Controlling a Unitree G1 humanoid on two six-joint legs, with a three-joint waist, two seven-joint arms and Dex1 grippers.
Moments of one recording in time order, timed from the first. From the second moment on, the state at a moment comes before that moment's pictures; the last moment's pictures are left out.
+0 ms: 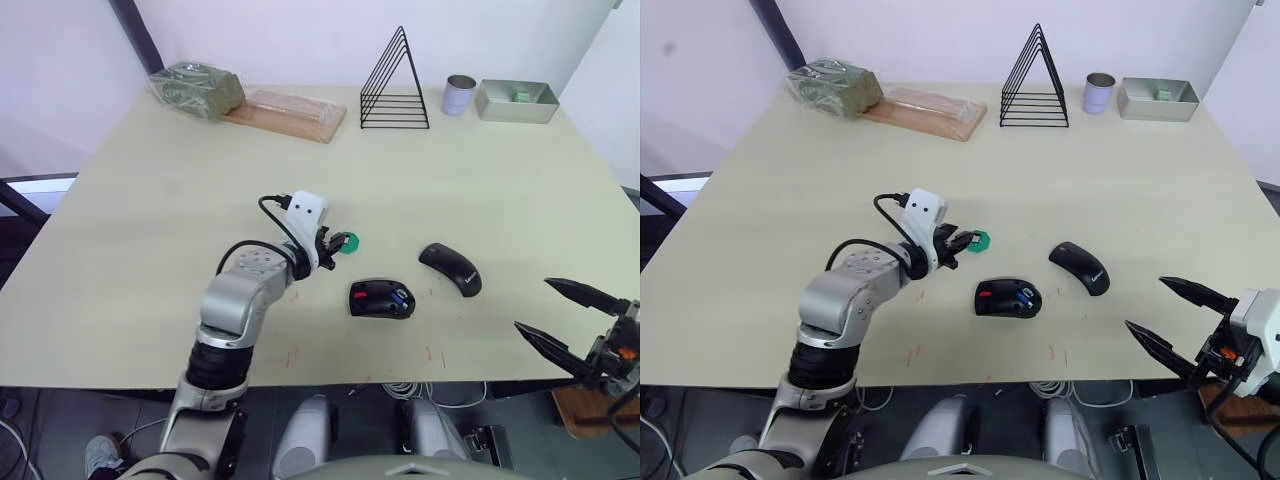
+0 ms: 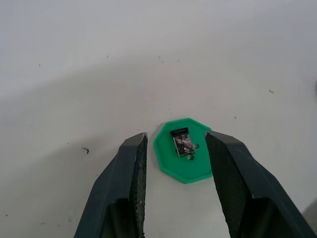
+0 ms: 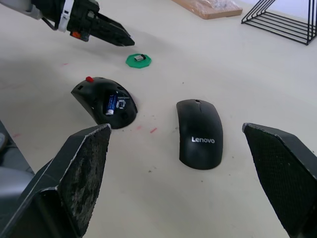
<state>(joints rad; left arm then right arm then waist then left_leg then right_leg) -0.46 0.25 -0.12 -0.31 -0.22 1.06 -0.22 0.52 -0.69 -0.59 -0.57 0.69 0.25 0.98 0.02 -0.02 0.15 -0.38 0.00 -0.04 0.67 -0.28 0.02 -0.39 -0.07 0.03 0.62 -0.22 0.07</state>
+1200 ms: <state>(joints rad) -0.45 0.12 -0.15 -0.22 -0.12 1.04 -0.11 0.58 -0.66 -0.61 -0.55 0.67 0.19 1.06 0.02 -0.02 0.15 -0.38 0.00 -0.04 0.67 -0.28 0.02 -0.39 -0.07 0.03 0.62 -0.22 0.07</state>
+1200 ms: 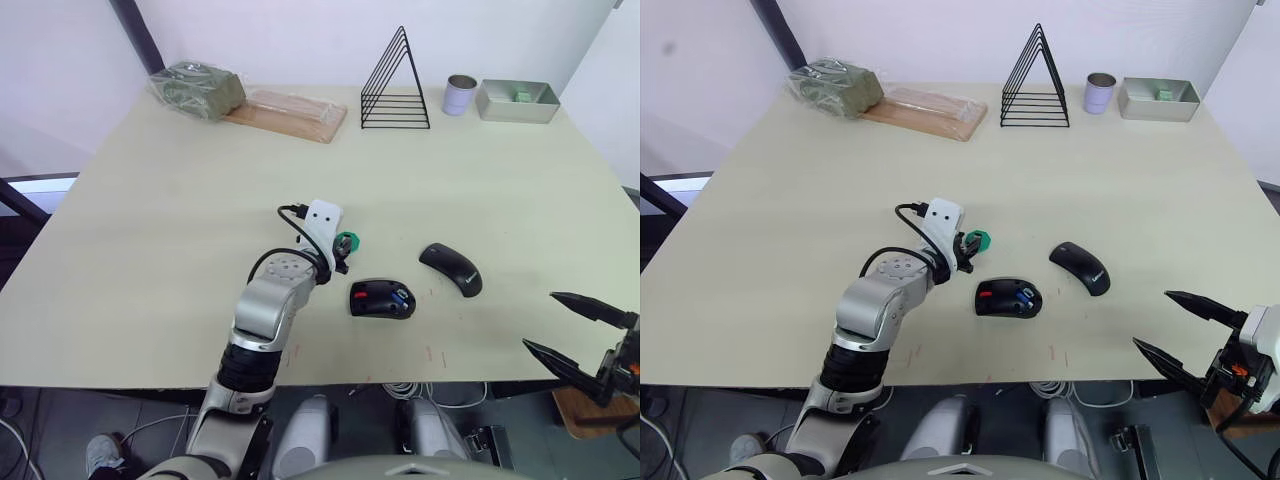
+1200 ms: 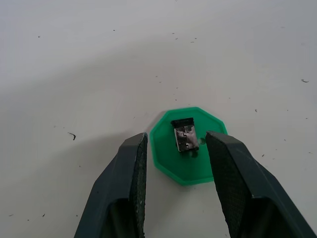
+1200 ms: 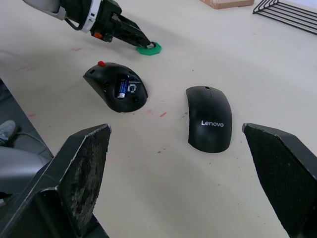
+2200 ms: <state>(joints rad) -0.47 0.08 -0.15 -0.19 -0.10 1.04 -0.09 0.56 -0.67 -0.61 -0.55 0.71 0.23 1.05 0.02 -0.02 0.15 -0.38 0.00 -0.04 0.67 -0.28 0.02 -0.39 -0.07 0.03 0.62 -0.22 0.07</state>
